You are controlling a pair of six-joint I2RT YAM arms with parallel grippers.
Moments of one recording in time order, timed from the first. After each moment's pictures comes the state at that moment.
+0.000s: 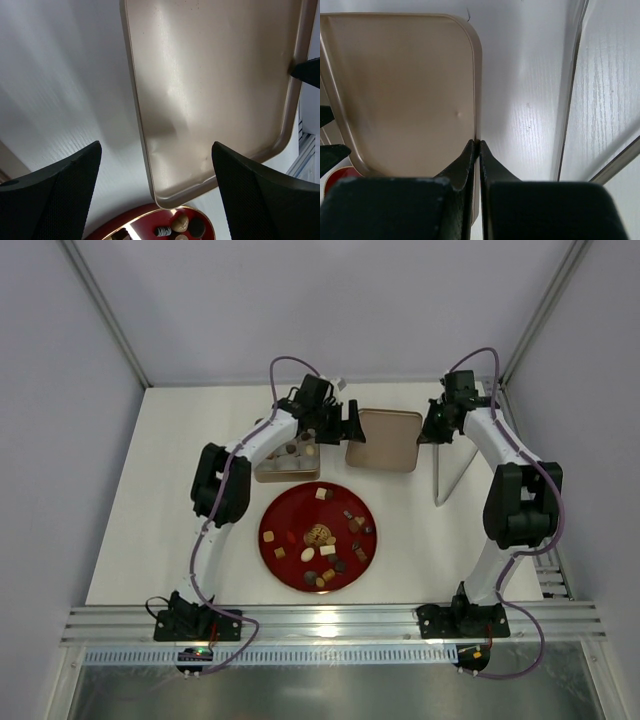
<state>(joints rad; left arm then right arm) -0.53 2.31 2.00 -0.46 0.42 -0.48 0.04 1.84 1.50 -0.64 -0.14 0.35</state>
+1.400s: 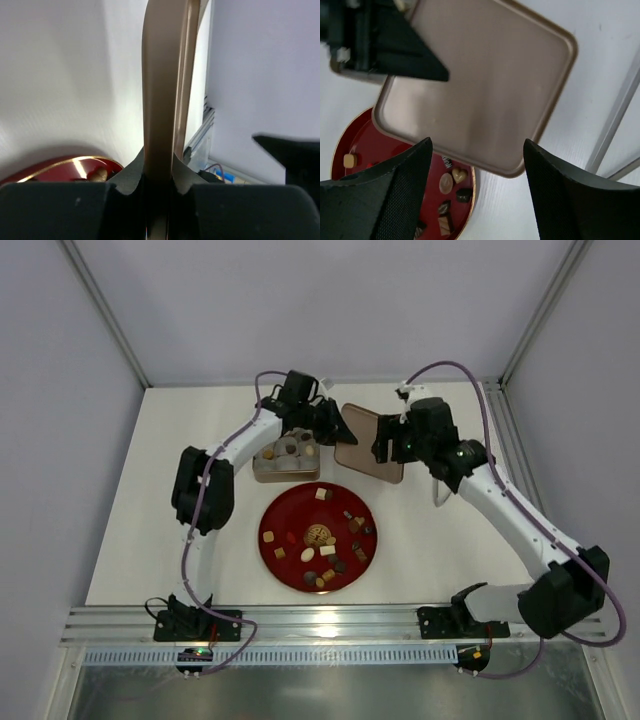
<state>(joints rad) -0.50 2.19 1.86 -0.42 0.69 -0.80 0.34 1.38 1.23 -0.51 -0.02 0.28</state>
